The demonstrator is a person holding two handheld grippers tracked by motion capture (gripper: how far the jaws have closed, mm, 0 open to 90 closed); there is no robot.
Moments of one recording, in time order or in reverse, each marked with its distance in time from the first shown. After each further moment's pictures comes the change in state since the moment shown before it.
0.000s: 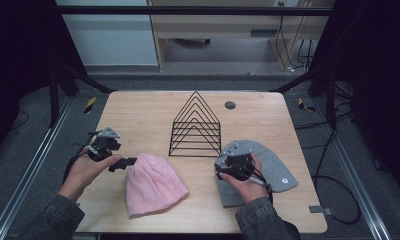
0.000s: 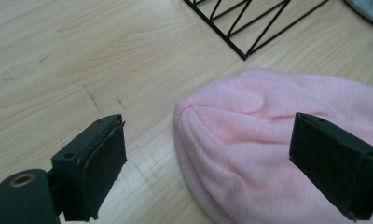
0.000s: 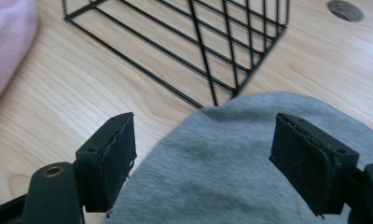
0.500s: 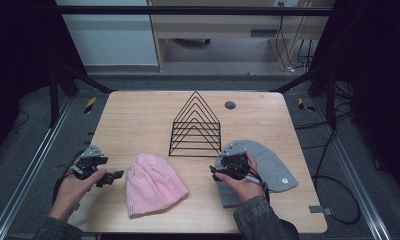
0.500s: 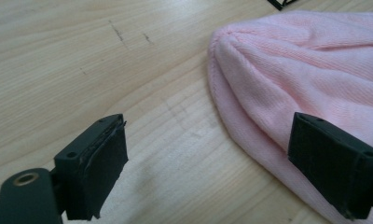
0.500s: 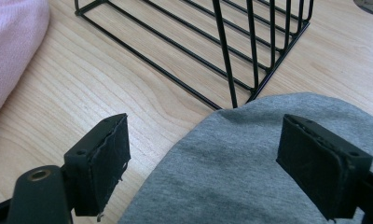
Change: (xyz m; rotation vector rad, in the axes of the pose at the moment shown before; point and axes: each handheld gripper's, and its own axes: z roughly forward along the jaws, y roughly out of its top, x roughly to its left) left arm 0.018 -0.071 0.001 -0.043 0.033 -0.045; right arm 0.007 0.003 0.010 0.018 0.050 -0.019
